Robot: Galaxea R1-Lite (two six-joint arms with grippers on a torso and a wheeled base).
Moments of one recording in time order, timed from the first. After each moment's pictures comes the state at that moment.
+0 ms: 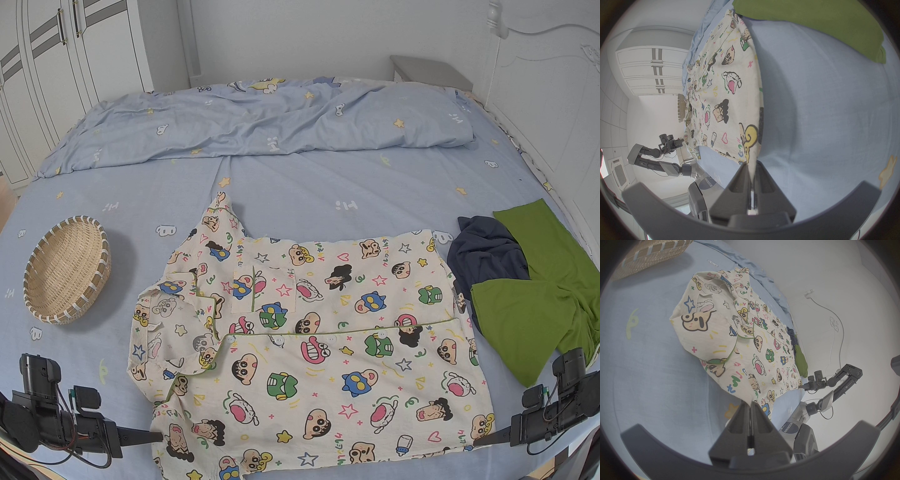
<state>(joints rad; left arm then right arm) 0.21 1.57 -0.02 -0.53 -0.89 0.01 -0.17 1.77 -0.03 -0.42 0.77 -0.01</state>
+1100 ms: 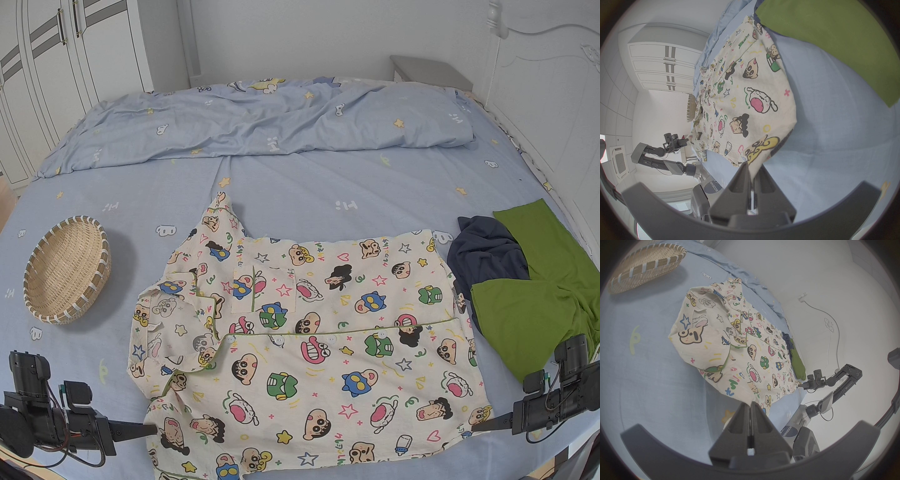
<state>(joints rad) 0.22 1.47 -0.02 -0.53 -0.91 0.00 -0.13 1.70 -0.10 -0.41 0.83 0.01</state>
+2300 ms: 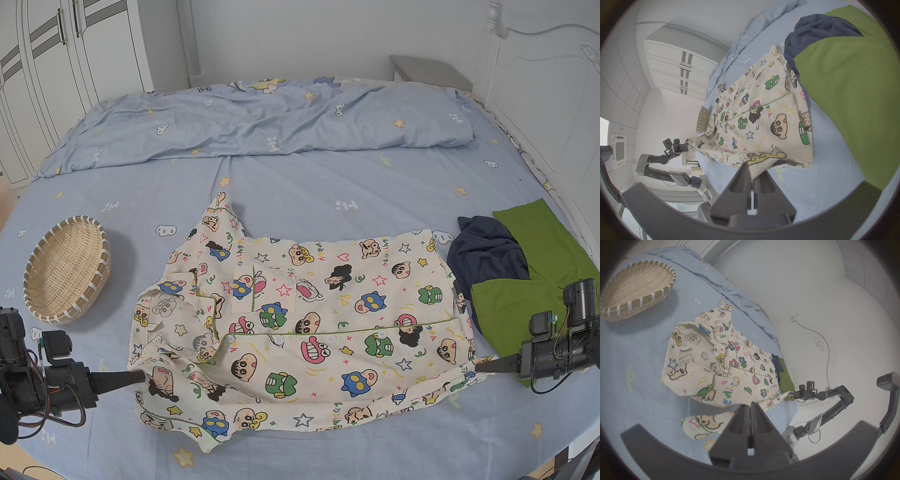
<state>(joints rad) 0.16 1.30 -0.19 -0.55 -0.91 -0.35 -0.07 1.59 -0.41 -0.25 0.85 0.12</state>
